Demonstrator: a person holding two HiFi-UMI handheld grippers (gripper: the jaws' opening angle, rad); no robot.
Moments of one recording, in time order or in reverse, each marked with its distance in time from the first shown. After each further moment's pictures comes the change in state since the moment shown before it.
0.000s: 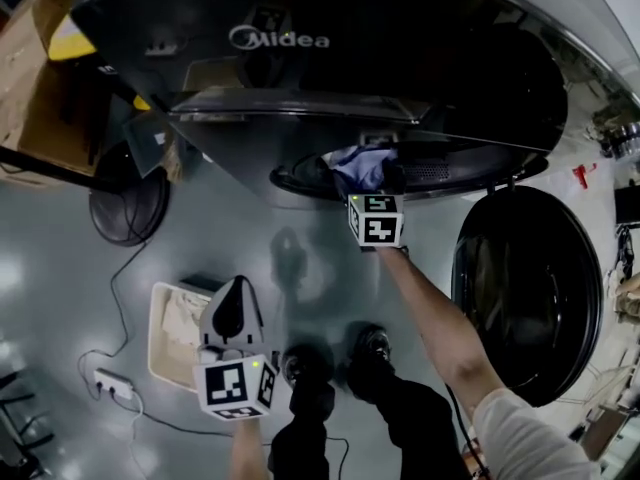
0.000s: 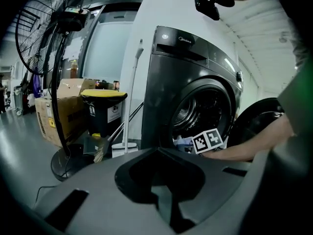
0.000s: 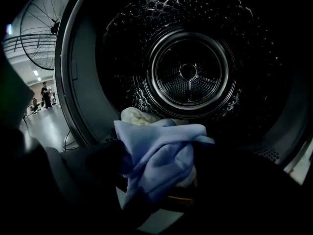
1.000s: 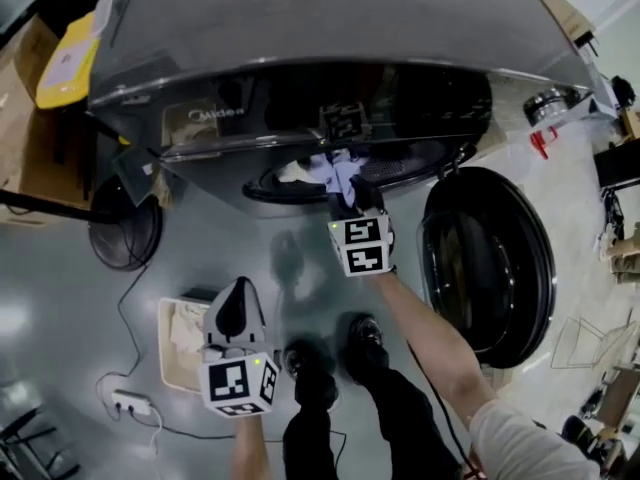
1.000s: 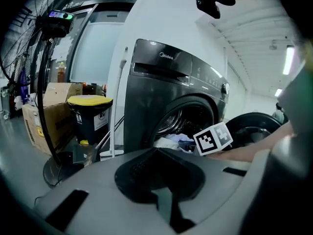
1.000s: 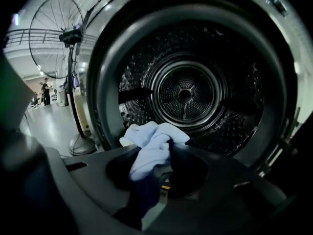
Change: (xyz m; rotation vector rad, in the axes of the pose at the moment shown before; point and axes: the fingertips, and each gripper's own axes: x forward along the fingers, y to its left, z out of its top) left arm -0.029 -0.054 0.062 0.046 0.000 -0.127; right arm -0.123 0.004 0.076 -0.062 -0.034 -0.028
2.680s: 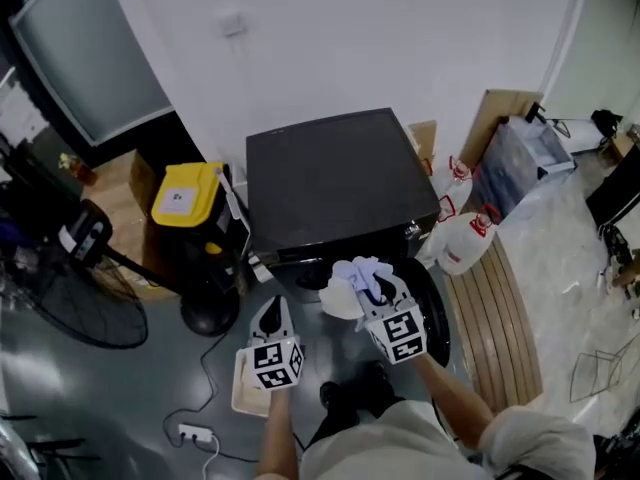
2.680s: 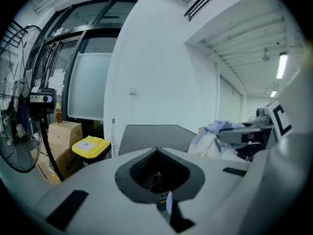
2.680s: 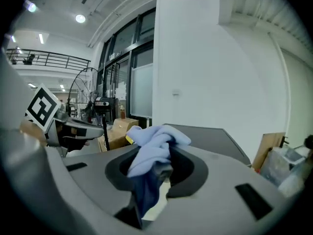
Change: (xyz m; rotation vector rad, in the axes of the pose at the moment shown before) left arm -0.197 -0.112 0.348 0.077 -0.126 0.022; right arm -0.427 -0.009 0.372 -0.034 -0.240 0.183
